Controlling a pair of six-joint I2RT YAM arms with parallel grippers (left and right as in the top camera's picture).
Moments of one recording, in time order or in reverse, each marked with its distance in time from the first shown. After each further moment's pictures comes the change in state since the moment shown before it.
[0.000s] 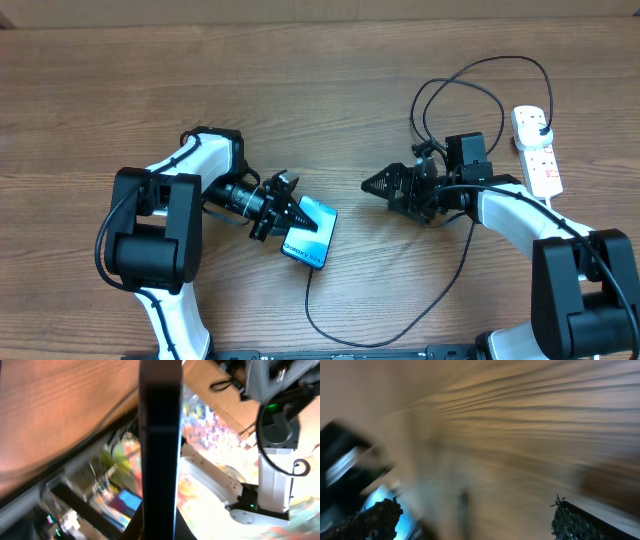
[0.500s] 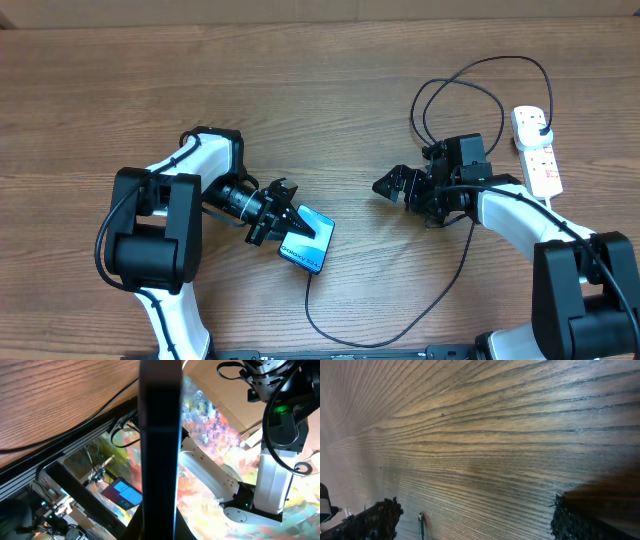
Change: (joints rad) left arm 0.000 0.000 0.000 -0.075 -0.025 -0.003; right arm 0.002 -0.010 0.002 -0.033 0.229 0.002
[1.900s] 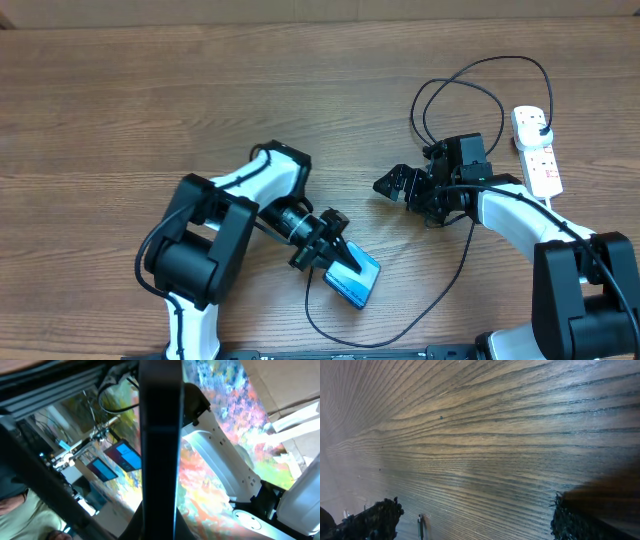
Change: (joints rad) left arm -0.340 0.000 0.000 -0.029 0.145 -0.154; right arm 0.000 -0.001 0.002 0.001 0.008 0.007
